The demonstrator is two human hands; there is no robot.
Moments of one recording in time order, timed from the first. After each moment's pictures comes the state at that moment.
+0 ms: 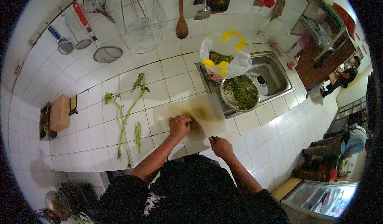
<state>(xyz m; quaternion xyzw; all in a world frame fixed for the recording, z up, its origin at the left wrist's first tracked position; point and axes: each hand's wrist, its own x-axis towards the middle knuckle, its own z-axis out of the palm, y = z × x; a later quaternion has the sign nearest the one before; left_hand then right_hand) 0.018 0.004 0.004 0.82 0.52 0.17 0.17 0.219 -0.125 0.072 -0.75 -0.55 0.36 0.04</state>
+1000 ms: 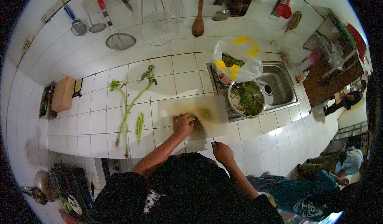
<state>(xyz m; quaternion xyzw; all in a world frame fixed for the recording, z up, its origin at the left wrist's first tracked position) 0.024 -0.012 -0.010 0.78 0.57 0.22 0.13 0.225 -0.138 0.069 -0.75 -0.55 0.36 -0.01</state>
